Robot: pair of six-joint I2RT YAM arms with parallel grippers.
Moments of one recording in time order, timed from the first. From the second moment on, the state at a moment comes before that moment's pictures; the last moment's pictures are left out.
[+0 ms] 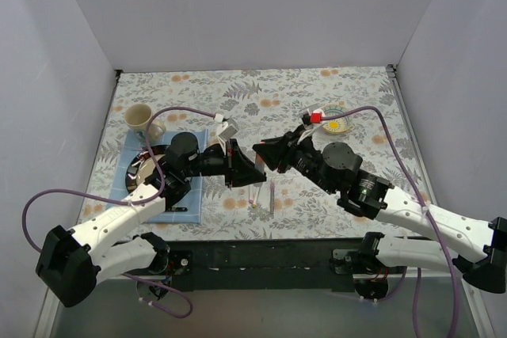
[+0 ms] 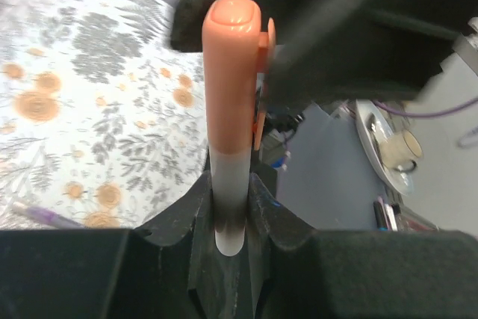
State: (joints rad) left arm -0.67 1.04 0.67 0.31 0.81 -0.55; right arm 1.10 0.96 0.86 0.13 0.23 0.47
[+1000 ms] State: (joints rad) left arm -0.61 1.36 0.57 -0.16 0.29 -0.71; right arm 1.12 0.57 0.80 -0.22 0.47 0.46
